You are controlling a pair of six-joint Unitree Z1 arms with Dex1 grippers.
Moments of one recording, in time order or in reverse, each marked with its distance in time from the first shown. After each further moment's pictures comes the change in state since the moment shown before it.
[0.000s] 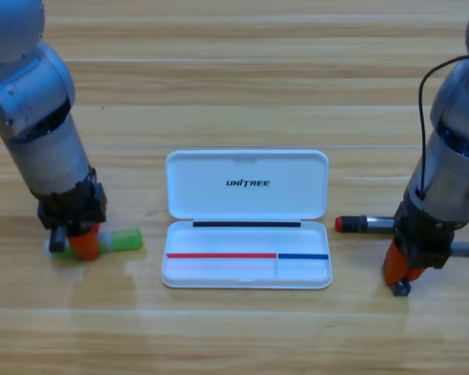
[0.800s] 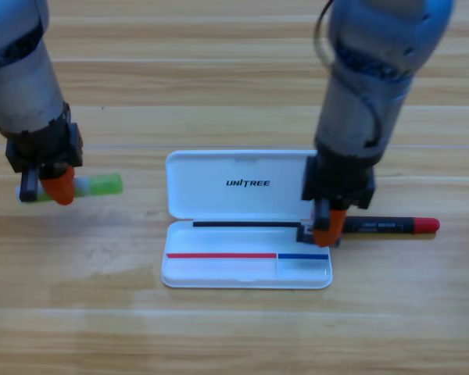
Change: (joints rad) arm 0 -0.024 -0.110 -0.204 0.276 0.096 -0.037; arm 1 0.116 0.187 -0.622 0.457 0.038 -1.261
